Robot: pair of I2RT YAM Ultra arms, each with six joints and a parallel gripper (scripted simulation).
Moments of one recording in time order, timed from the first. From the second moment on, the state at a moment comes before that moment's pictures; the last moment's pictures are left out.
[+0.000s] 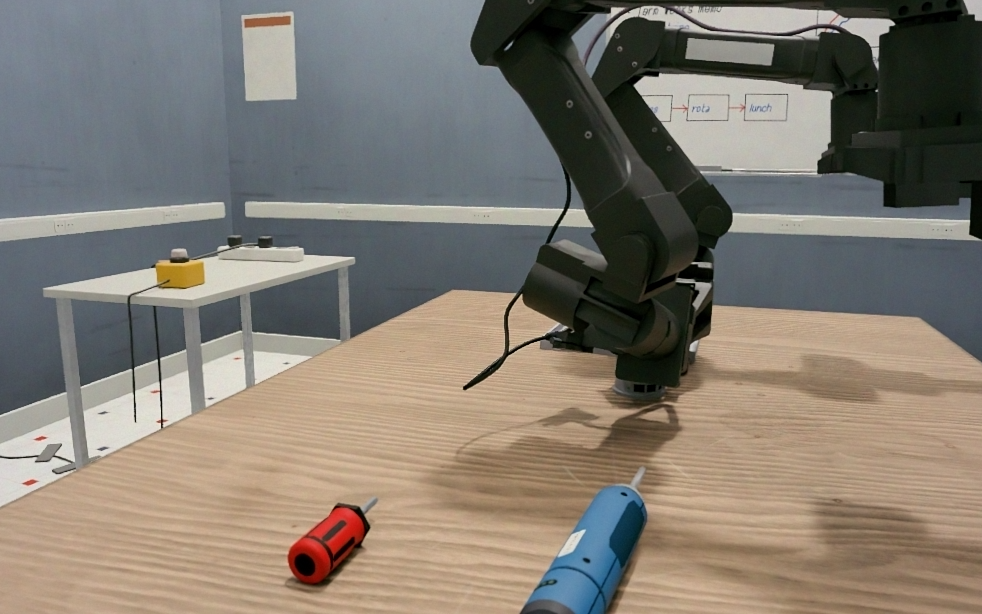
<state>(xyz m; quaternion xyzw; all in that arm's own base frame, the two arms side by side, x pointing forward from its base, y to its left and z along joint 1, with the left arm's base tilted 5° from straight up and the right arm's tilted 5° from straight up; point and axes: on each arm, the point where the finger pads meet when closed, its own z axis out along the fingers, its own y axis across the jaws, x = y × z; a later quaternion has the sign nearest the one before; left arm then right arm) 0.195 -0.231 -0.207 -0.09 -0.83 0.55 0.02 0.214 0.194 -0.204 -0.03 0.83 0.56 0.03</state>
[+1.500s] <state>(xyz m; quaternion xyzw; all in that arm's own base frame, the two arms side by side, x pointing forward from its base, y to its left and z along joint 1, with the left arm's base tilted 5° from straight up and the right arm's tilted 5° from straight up) 0.189 -0.230 -0.209 -0.09 -0.83 0.55 0.02 0.212 0.194 -0.204 -0.03 0.83 0.56 0.03</state>
